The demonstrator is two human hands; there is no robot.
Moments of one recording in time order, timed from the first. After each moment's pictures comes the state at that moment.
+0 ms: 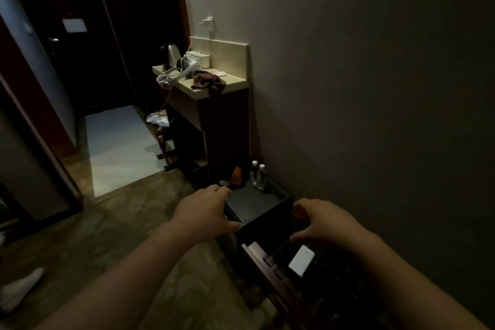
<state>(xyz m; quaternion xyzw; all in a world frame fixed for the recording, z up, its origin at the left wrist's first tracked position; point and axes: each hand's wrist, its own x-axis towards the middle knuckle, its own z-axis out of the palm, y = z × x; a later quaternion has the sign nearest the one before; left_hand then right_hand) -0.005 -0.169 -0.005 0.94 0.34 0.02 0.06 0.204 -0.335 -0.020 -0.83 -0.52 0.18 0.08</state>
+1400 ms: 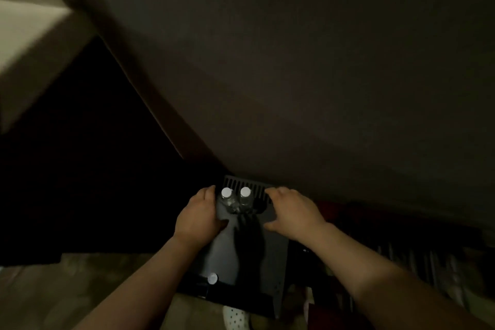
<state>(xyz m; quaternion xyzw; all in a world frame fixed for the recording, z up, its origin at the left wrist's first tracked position) 0.464 0.433 -0.323 0.96 0.10 -0.16 0.18 0.520 0.214 -0.285 -0.93 -0.20 0.29 0.09</state>
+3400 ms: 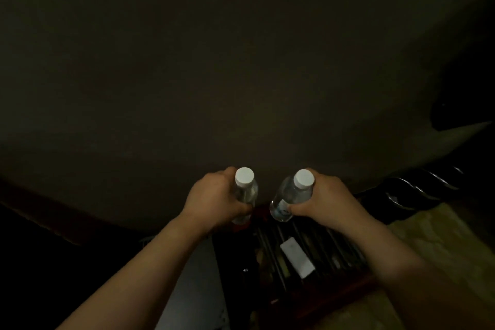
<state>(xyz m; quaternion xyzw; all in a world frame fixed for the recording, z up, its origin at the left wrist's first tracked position) 0.484 0.206 -0.117 0.92 -0.24 -0.11 0.29 0.395 -0.018 -0.091 -0.93 0.16 0.06 0.32</state>
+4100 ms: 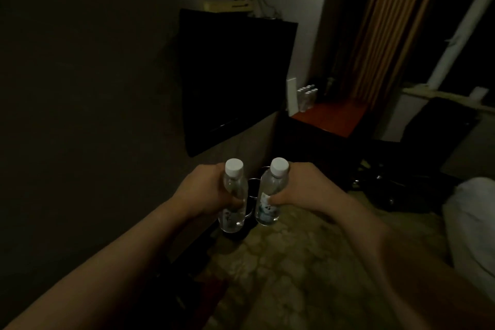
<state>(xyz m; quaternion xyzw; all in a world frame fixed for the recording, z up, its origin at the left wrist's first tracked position) 0.214 -0.286 0.030 0.78 -0.54 -0.13 0.29 0.026 -0.421 0.051 -0.90 0.35 -0.10 0.24</state>
